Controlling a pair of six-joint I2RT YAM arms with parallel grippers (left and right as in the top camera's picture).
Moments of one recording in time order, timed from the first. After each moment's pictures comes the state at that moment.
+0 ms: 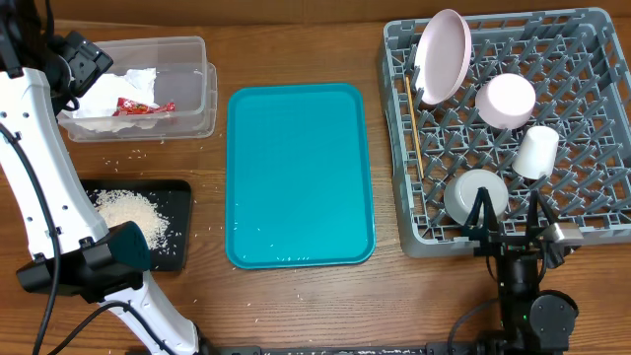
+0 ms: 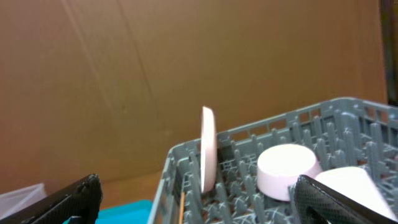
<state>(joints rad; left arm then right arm) 0.32 2.03 2.57 -1.68 -0.10 -0.62 0.00 0.01 0.05 0.14 0.01 0.31</state>
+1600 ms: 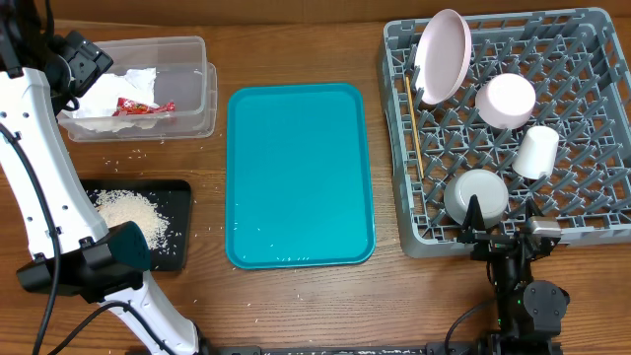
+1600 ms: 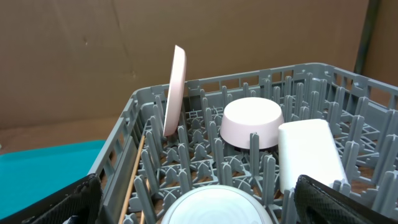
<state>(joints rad) 0.32 2.03 2.57 -1.68 -0.10 -0.62 -0.06 0.01 0.02 -0.04 -0.03 0.13</state>
